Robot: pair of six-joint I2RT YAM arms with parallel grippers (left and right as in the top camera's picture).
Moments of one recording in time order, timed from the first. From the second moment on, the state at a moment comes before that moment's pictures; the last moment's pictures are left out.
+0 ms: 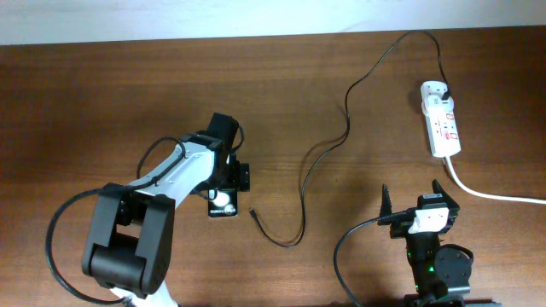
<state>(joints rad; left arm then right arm) -0.33 1.88 1.13 -0.74 -0.03 -0.33 0.03 0.01 0.01 -0.07 0.02 -0.13</state>
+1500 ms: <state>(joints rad) -0.33 1.88 1.13 -0.70 -0.05 -0.33 0.03 0.01 0.01 -0.07 0.02 -0.13</state>
